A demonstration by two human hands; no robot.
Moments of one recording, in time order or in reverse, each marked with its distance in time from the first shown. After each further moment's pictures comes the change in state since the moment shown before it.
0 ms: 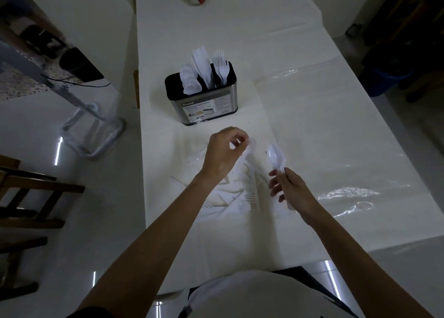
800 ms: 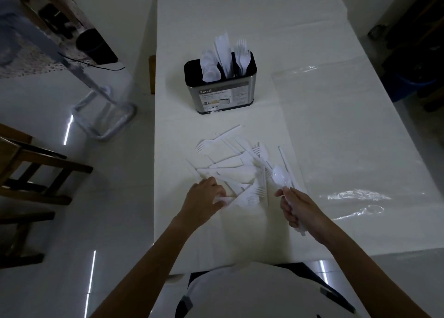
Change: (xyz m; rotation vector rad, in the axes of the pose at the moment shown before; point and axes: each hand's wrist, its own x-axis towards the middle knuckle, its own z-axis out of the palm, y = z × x) left_hand -0.119 -0.076 -0.025 0.589 -0.400 -0.182; right_hand -0.027 0.025 0.003 0.123 -0.211 0.203
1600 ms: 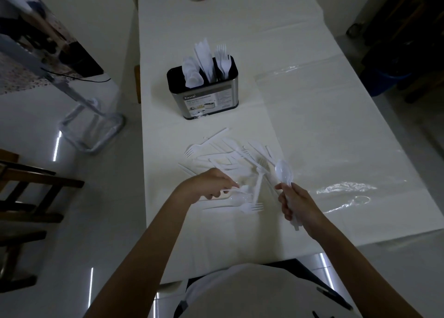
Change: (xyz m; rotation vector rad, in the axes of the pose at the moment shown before) left_hand 0.038 0.056 -0.064 -0.600 -0.523 -0.318; right_hand 0.002 0.005 -0.007 0.083 0.221 0.009
